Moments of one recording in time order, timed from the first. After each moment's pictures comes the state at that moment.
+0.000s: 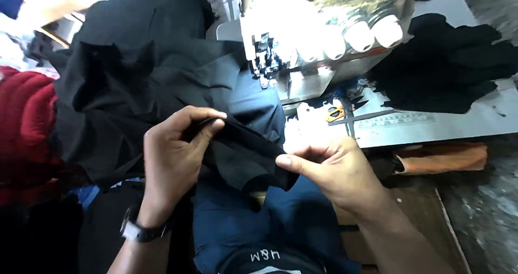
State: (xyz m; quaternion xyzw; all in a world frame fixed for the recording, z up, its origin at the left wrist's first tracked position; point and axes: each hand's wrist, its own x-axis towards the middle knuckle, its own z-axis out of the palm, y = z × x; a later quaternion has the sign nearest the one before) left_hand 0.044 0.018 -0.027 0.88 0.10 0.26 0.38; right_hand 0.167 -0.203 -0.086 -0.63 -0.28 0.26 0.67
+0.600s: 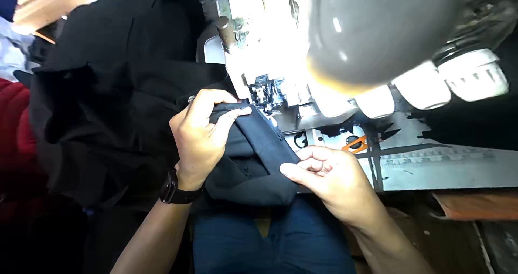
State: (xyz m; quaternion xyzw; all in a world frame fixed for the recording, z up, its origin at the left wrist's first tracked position) left_hand 0.153 0.057 -0.093 0.89 0.04 0.35 0.28; right_hand 0.218 -0.171 -0.135 -0.65 -0.19 0.29 0.68
